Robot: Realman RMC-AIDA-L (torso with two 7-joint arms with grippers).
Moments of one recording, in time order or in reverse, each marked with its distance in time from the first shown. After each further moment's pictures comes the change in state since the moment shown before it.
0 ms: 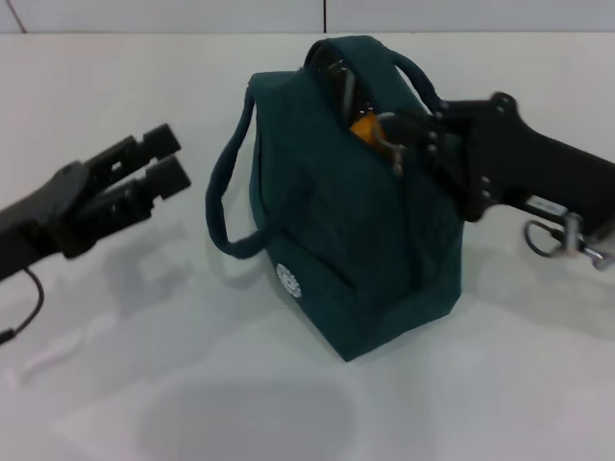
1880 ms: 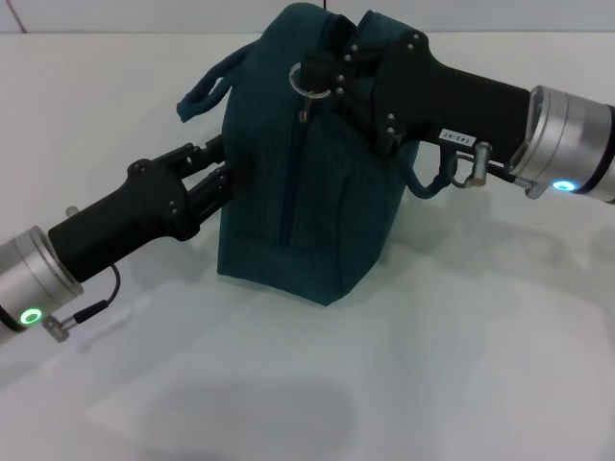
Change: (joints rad) left arm -0.104 -0.024 0.021 -0.262 0.000 -0.322 0.444; right arm 0.176 0.005 -0.080 -0.012 0.053 0.183 0.003
